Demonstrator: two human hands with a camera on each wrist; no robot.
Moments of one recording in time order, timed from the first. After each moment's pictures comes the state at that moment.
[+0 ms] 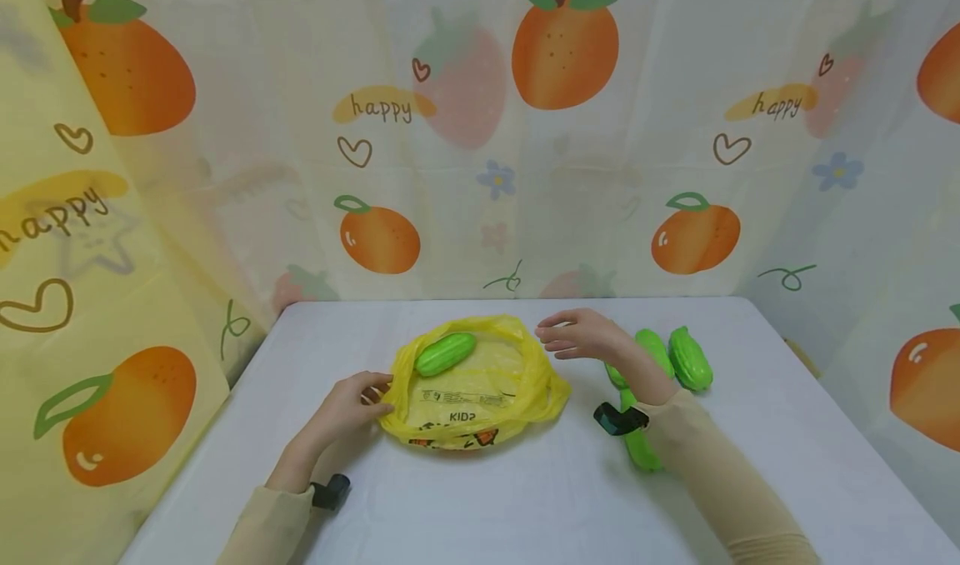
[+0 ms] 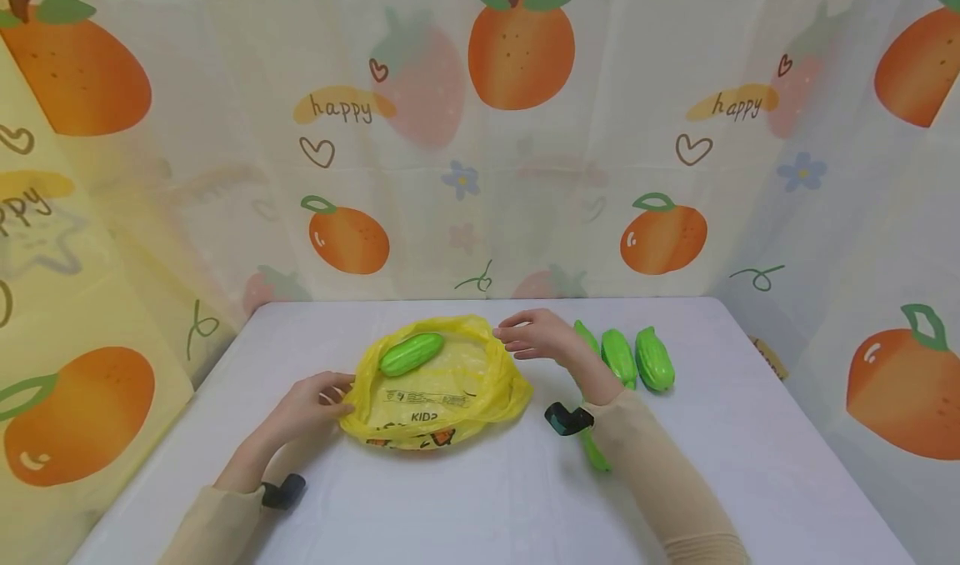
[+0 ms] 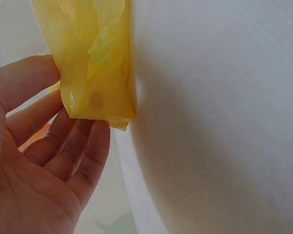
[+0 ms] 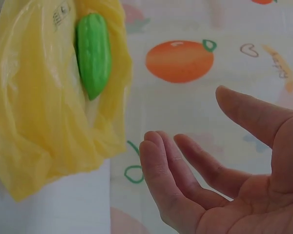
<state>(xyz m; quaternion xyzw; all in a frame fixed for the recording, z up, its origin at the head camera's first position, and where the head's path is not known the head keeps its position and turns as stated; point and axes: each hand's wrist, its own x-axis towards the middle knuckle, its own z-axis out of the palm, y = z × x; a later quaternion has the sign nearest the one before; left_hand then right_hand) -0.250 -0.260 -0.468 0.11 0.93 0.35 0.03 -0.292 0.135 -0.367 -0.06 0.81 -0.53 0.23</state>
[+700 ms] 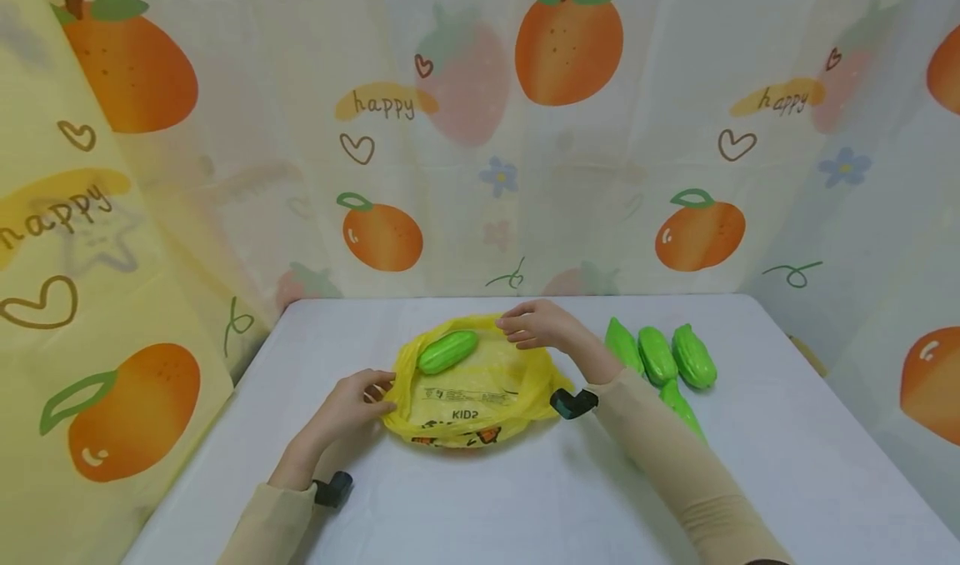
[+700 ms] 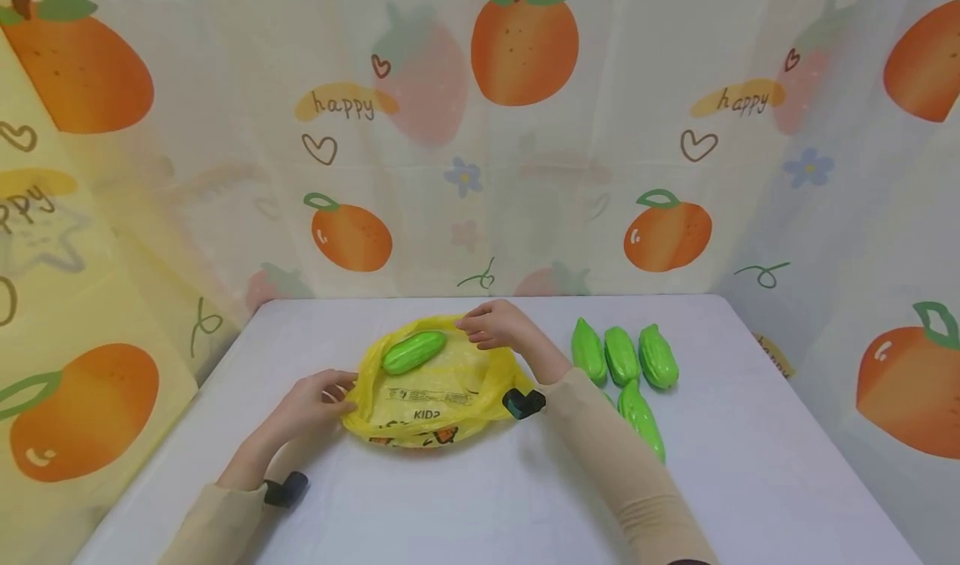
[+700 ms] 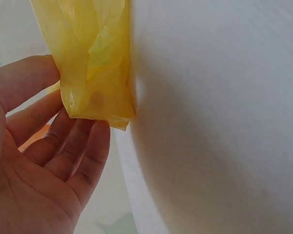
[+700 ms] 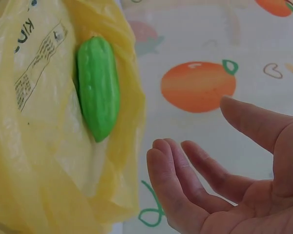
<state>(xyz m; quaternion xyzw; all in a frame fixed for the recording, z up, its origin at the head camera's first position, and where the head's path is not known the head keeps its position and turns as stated) -0.250 -0.260 -0.468 0.11 0.93 0.35 0.03 -0.316 0.074 -0.372 -0.06 0.81 -0.53 0.23</state>
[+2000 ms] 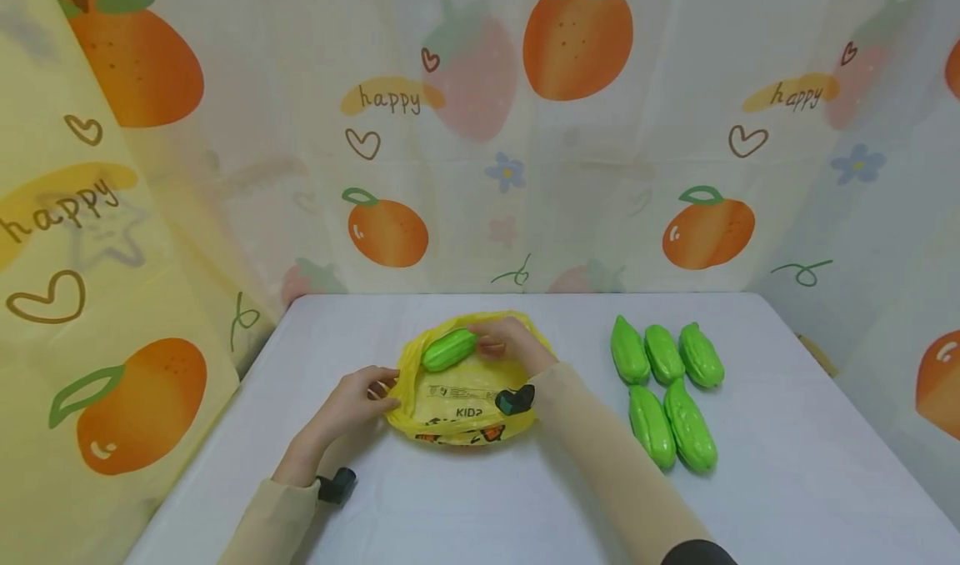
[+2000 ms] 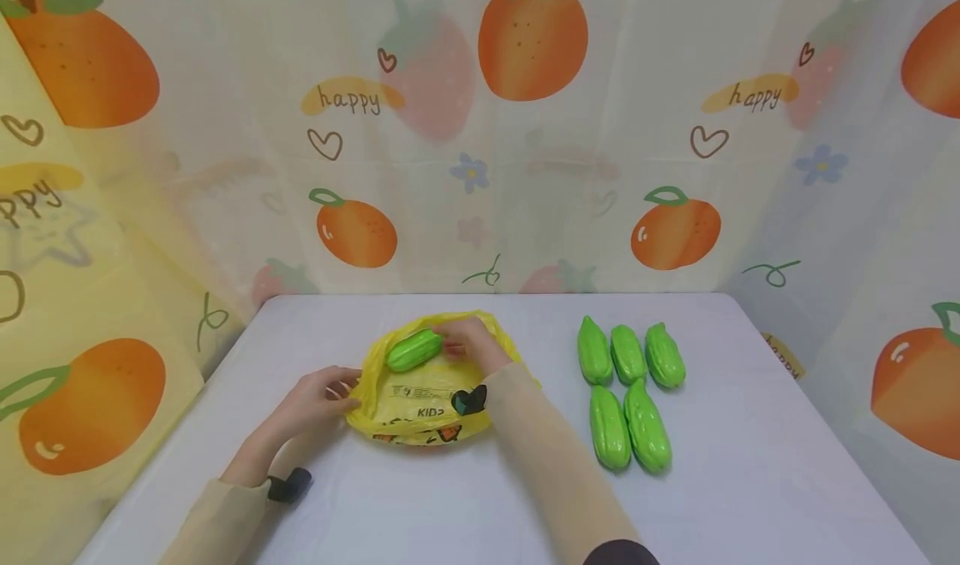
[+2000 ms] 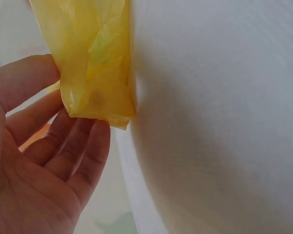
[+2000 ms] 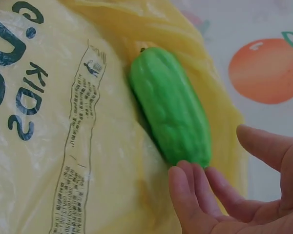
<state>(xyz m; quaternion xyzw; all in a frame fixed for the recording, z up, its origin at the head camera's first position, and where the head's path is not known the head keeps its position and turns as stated) -0.249 -0.262 -0.467 0.12 0.93 0.35 0.03 -0.348 0.000 -0.430 0.15 0.70 -0.65 0.24</state>
